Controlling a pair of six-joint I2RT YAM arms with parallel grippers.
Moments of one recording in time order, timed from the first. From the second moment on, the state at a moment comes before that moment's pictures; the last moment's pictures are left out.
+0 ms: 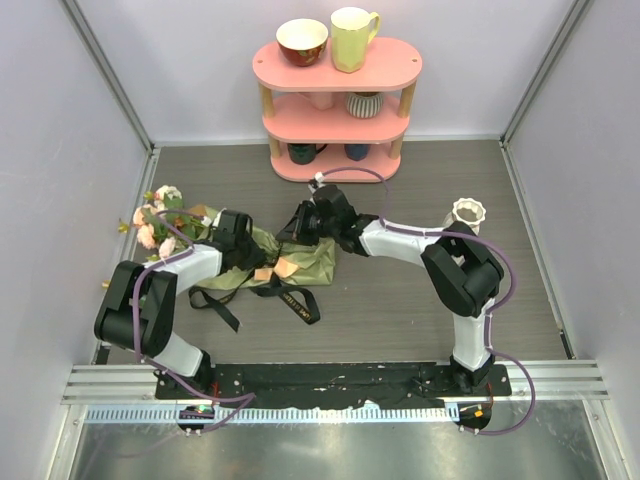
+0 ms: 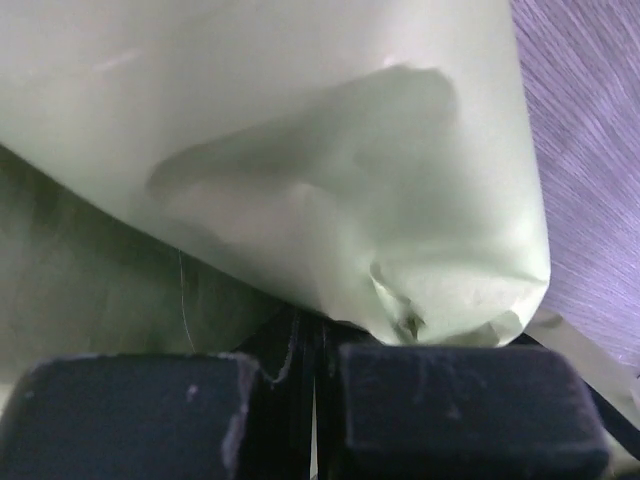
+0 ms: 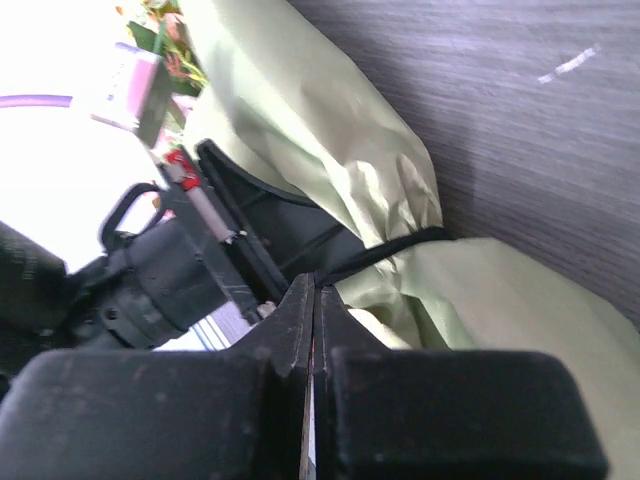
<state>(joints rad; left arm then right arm) -0.29 1.53 0.72 -0.12 -0.03 -0.92 0.76 1.93 1.24 0.18 -0.28 0.98</state>
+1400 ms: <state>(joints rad) -0.28 1.58 0.74 -0.10 -0.04 -0.94 0.44 1.66 2.46 -0.27 0.19 0.16</state>
